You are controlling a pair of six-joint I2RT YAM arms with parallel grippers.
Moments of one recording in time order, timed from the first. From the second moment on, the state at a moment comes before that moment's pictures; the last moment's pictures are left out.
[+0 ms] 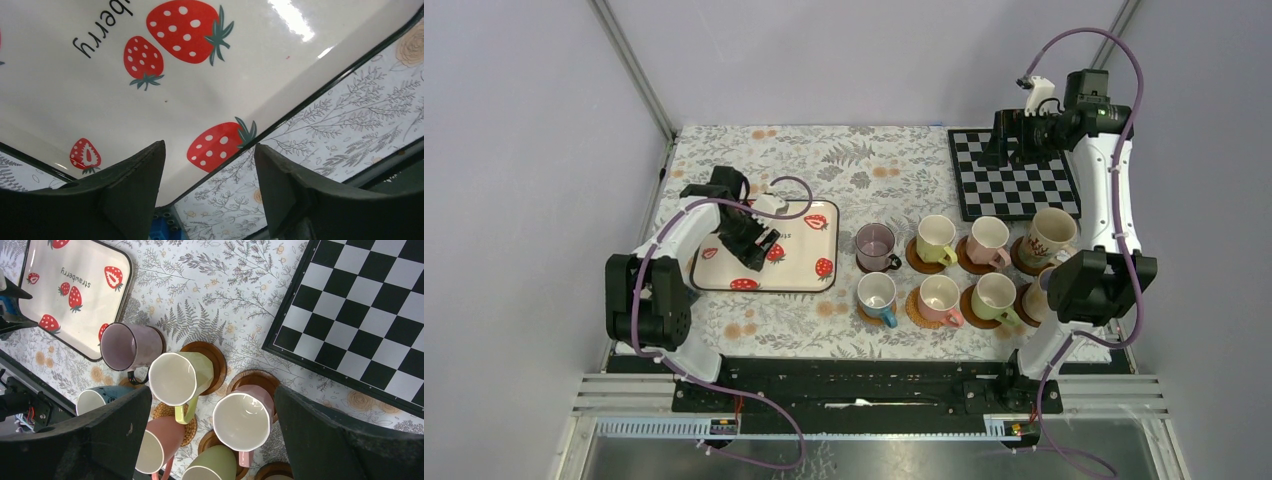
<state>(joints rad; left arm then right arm) -0.09 1.59 1.18 -0.94 0.27 0.66 -0.14 1.77 1.97 -1.15 -0.62 -0.22</state>
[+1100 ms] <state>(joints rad) -0.30 1.54 1.00 -0.90 0.29 0.83 -0.14 1.84 2.09 -1.23 -0.62 -0.27</state>
